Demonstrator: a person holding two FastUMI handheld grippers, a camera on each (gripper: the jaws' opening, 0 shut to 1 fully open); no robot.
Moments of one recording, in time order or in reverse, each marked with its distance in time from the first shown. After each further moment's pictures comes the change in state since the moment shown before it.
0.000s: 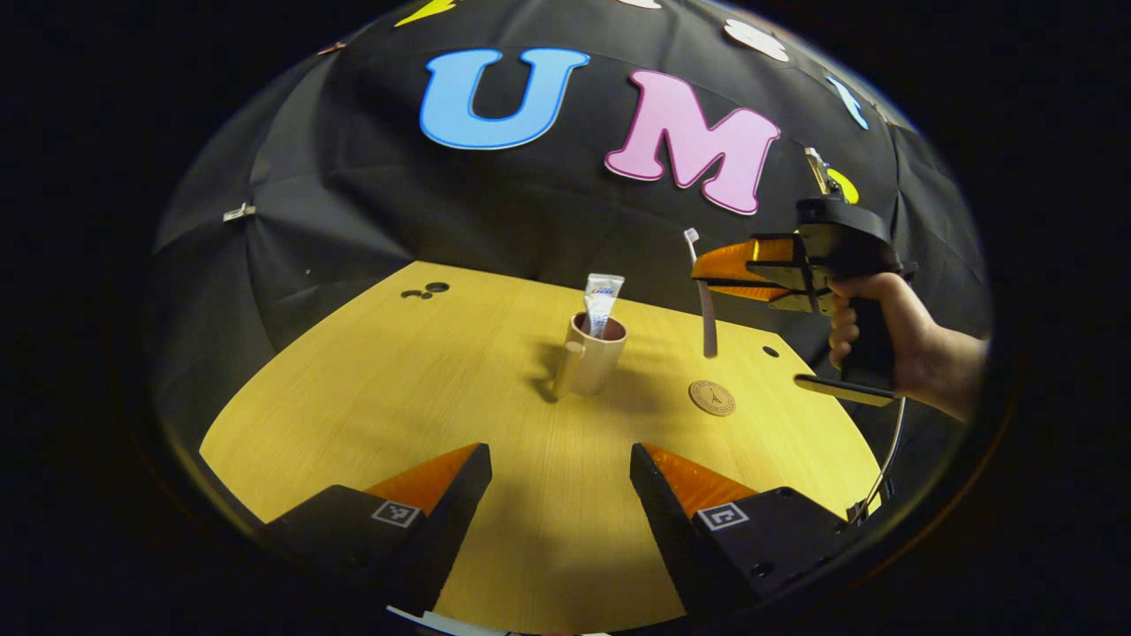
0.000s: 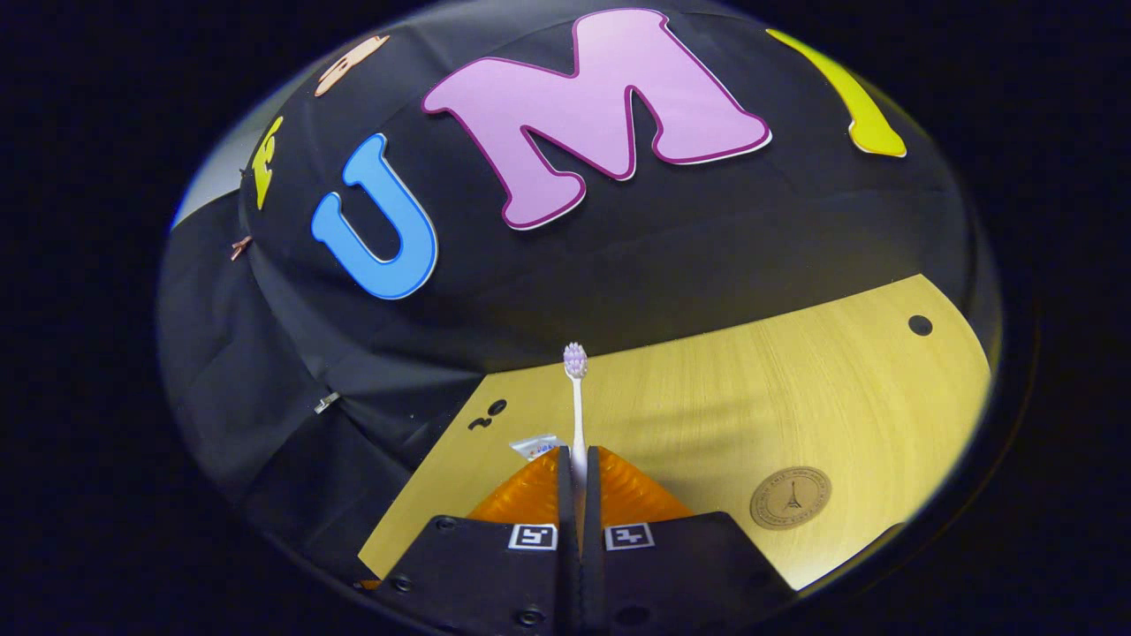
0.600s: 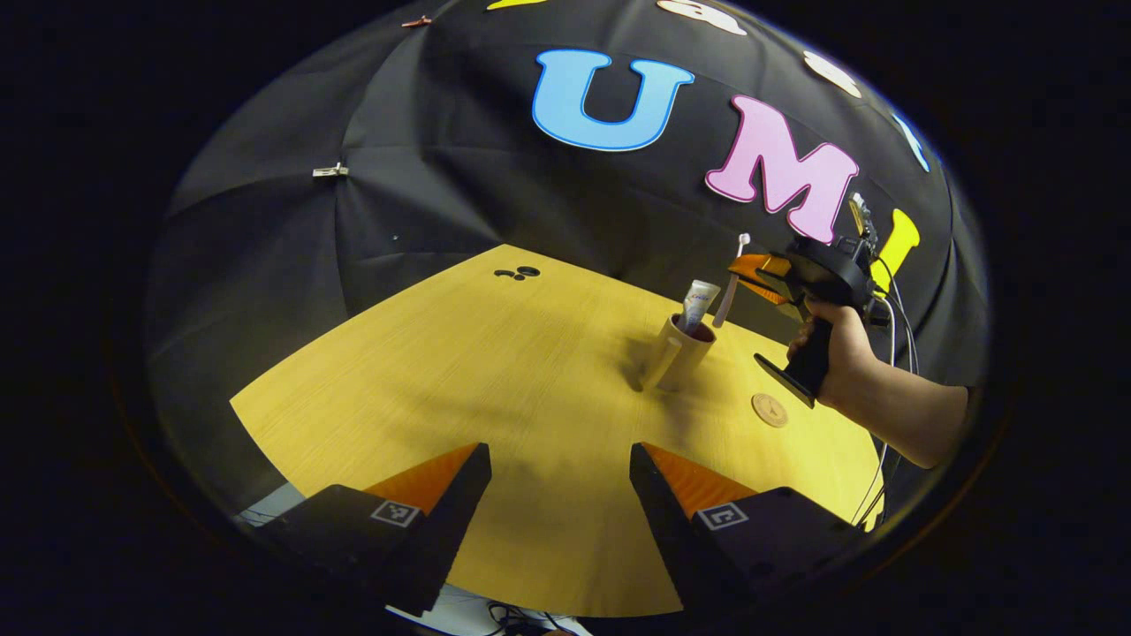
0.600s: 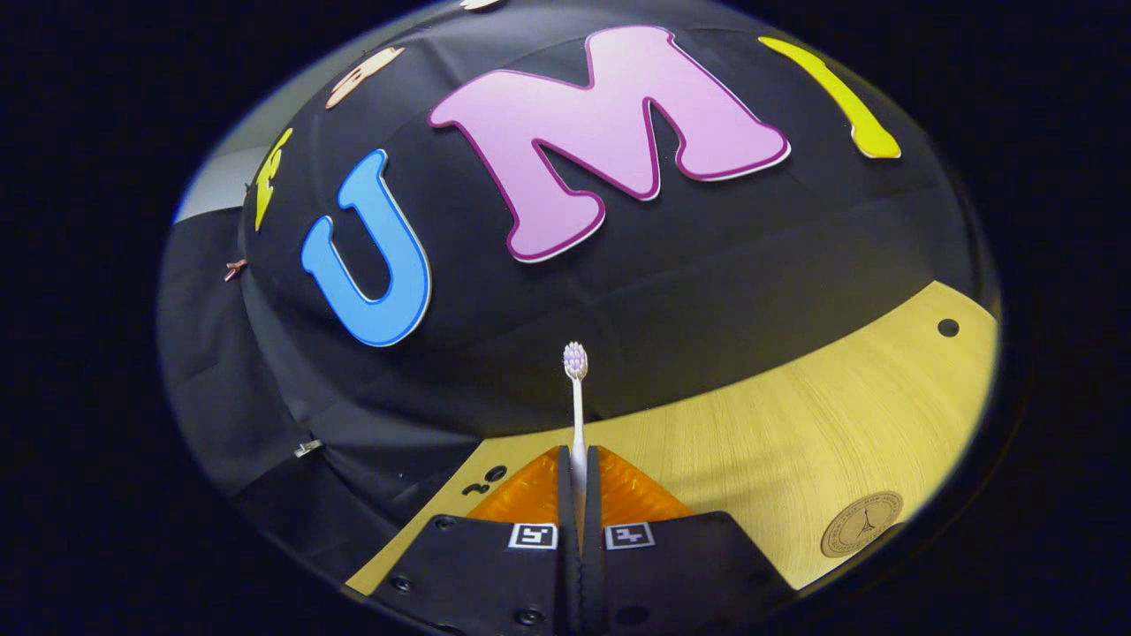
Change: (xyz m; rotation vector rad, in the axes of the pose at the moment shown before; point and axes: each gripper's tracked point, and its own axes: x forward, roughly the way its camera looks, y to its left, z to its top) left arm -0.034 0.074 -0.017 -0.124 -0.005 0.171; right arm 0.074 0.016 0.013 -0.011 -0.279 -0.018
